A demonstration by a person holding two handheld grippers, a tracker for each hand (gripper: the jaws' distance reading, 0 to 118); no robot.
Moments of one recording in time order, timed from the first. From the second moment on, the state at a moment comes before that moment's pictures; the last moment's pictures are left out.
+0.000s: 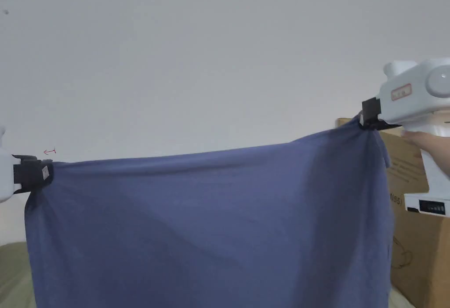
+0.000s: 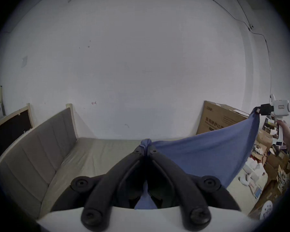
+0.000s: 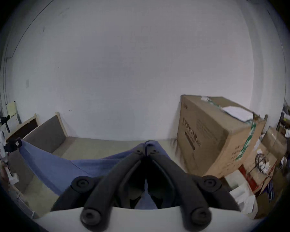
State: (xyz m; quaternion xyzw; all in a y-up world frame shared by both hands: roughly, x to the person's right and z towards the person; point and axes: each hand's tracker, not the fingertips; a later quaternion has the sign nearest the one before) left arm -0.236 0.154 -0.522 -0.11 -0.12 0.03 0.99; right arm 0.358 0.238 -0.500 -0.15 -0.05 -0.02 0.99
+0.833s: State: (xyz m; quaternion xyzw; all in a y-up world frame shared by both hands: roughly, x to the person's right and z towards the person) left arm -0.191 0.062 -0.653 -0.18 -0.09 0.02 0.98; right arm 0.359 0.114 -0.628 -0.19 -0.11 -0.01 0.98
